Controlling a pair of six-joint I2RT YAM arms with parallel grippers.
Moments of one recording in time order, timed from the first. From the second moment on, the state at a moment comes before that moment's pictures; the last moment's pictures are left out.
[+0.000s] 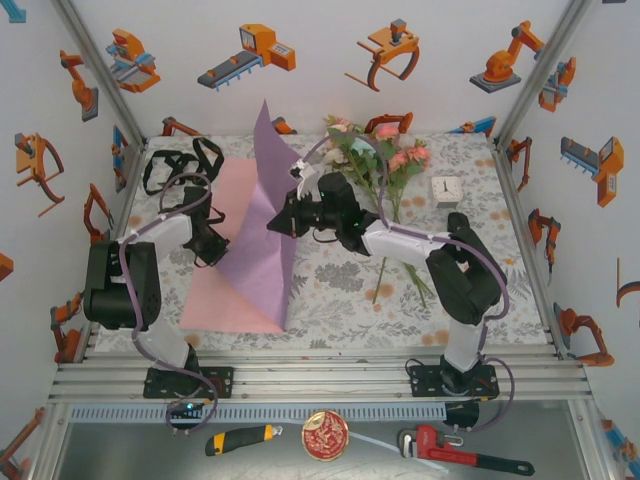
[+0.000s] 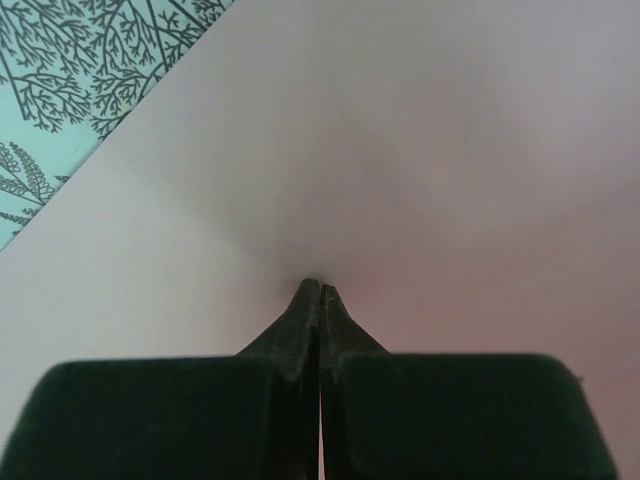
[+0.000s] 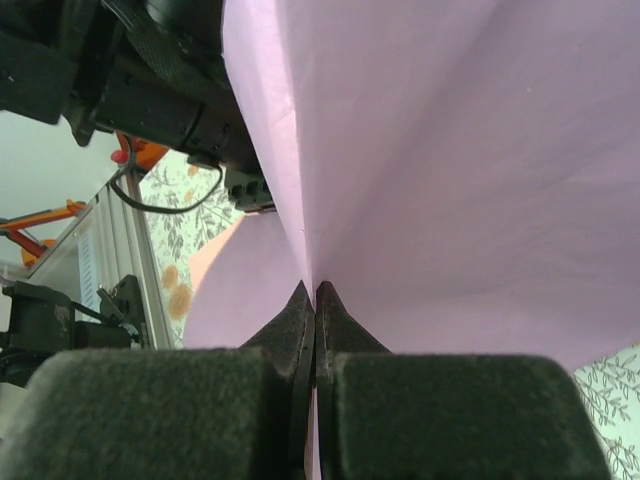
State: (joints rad) left arm -0.14 1.68 0.98 -0.58 -0.03 -0.89; right arm 0.75 1.85 1.20 0.37 -0.52 0.44
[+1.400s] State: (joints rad) left arm -0.06 1.88 1.45 -0.61 -0.16 -0.63; right arm 0.52 1.27 0.94 -0.23 -0.08 0.32
